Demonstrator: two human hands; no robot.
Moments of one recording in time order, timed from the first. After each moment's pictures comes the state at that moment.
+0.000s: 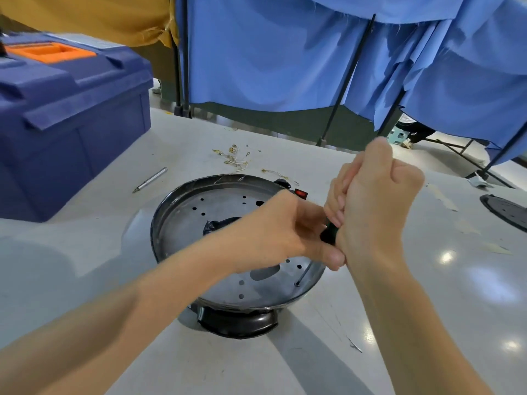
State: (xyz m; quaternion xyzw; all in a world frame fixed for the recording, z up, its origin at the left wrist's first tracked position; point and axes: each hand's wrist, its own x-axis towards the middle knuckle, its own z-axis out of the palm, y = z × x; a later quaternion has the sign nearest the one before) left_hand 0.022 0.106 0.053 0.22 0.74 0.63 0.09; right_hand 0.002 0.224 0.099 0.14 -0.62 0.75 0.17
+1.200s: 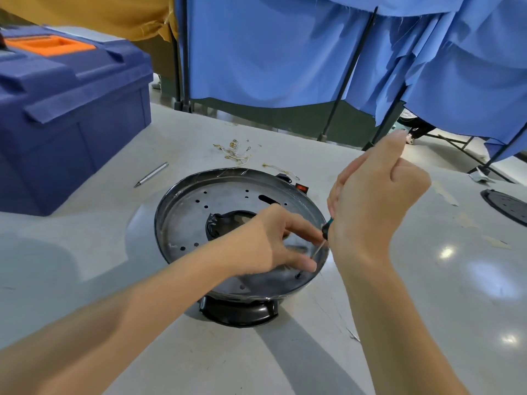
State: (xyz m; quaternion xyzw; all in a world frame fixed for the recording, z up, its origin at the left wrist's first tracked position) left_hand 0.022 0.108 0.028 0.15 0.84 0.53 0.05; right_hand 0.001 0.213 0.089 0.08 -0.64 0.70 0.30
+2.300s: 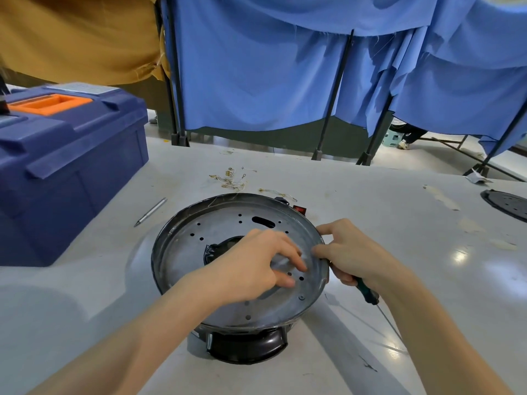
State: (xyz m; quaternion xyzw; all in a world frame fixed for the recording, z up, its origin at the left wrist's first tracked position) left_hand 0.014 0.093 0.034 0.15 0.92 0.37 0.02; right_hand -0.051 0.272 0.046 0.14 -0.88 0.42 -0.18
